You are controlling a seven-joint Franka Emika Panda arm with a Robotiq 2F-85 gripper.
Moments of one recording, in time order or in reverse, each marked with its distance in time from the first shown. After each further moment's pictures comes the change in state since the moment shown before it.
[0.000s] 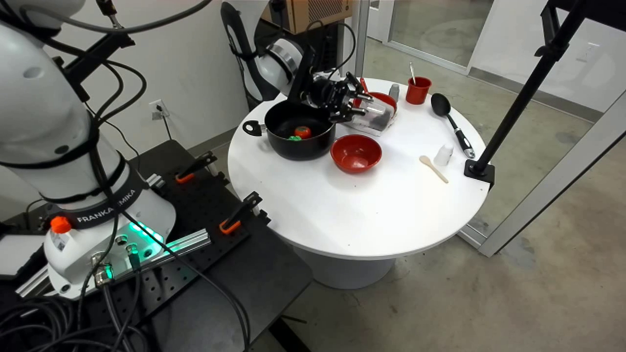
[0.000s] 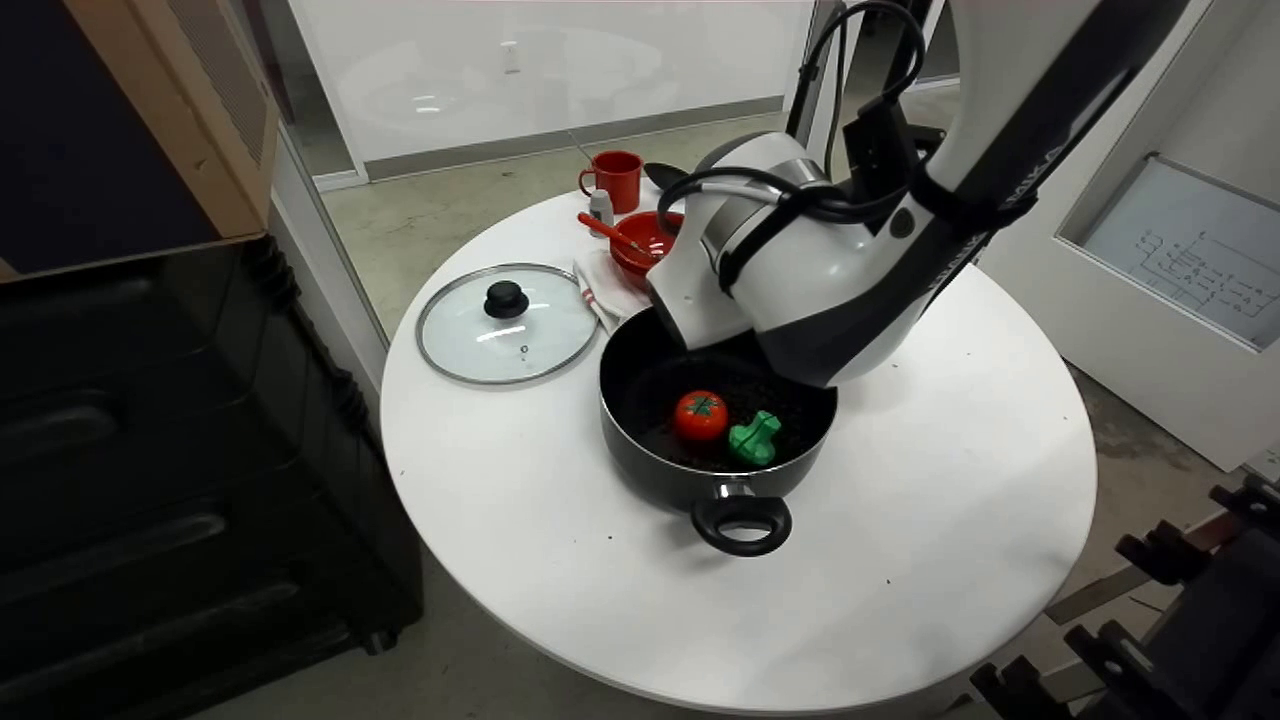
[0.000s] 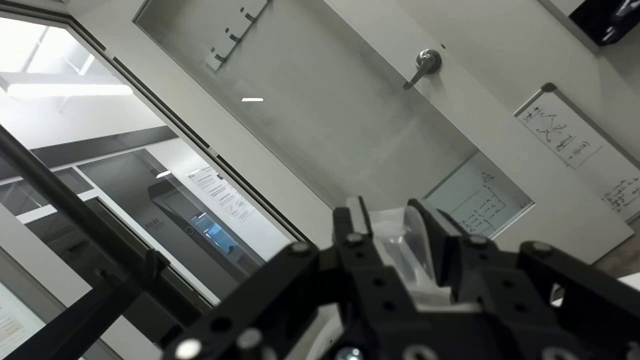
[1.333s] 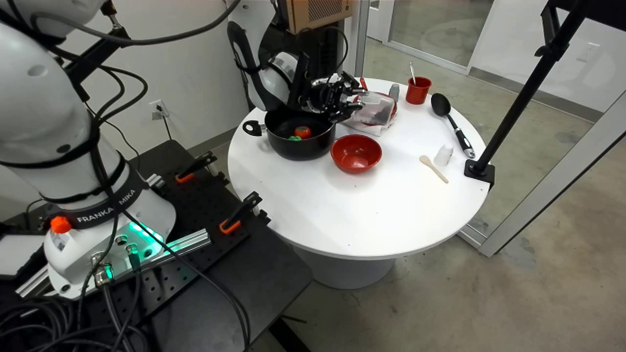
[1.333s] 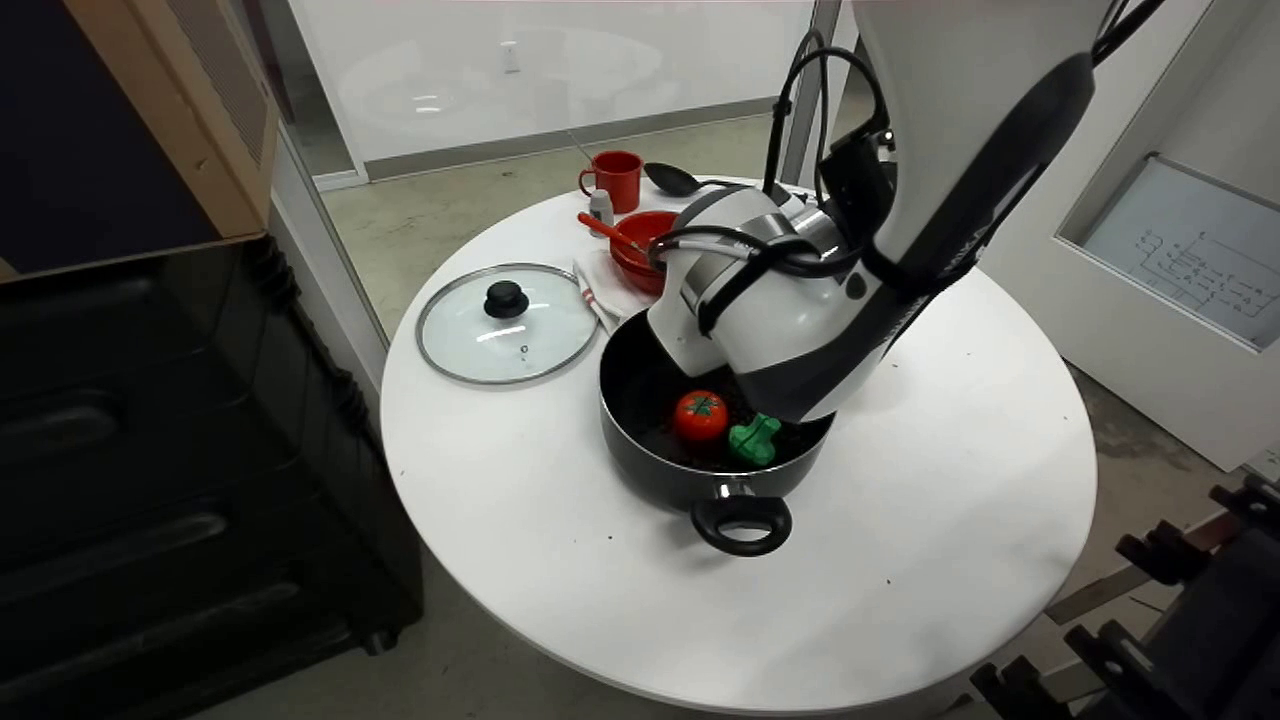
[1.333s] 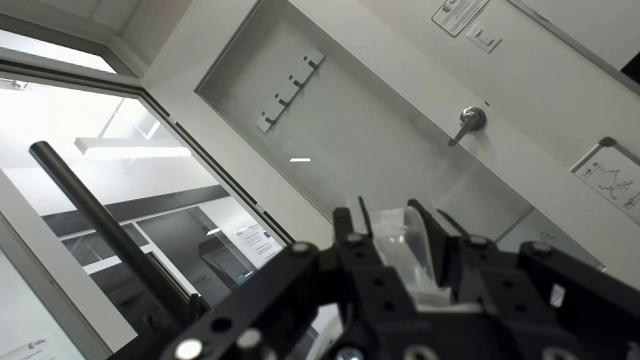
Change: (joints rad) arm 0.030 0.123 -0.016 0.111 -0.012 -0.195 0.037
